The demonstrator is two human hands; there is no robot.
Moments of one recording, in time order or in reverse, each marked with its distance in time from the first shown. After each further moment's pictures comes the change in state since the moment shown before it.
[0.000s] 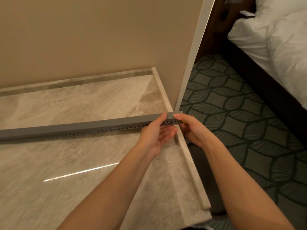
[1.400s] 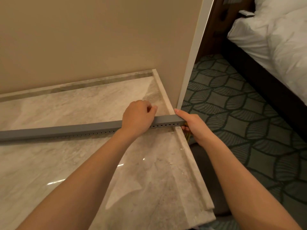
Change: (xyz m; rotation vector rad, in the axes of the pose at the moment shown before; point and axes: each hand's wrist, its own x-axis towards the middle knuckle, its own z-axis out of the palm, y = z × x) left_hand 0.030 0.055 -0.026 1.486 0.231 0.852; right_hand 0.005 -0.010 0.008 -0.229 0.332 0.051
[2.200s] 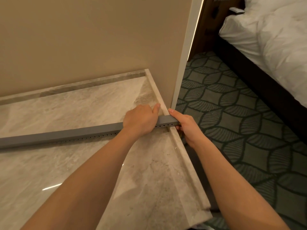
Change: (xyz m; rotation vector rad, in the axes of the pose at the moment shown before) left_hand 0.014 0.007 0.027 0.182 -0.198 -0.013; right_hand -0.003 0.008 0.008 0.272 0.005 -0.059
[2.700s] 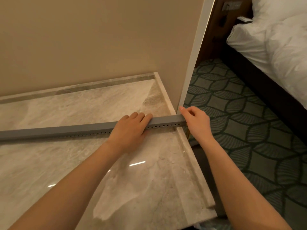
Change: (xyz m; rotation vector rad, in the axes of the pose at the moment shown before) left_hand -0.053 -0.061 -0.010 0.385 0.174 0.471; right_hand -0.008 -0.013 0.003 -0.617 0.334 -0.308
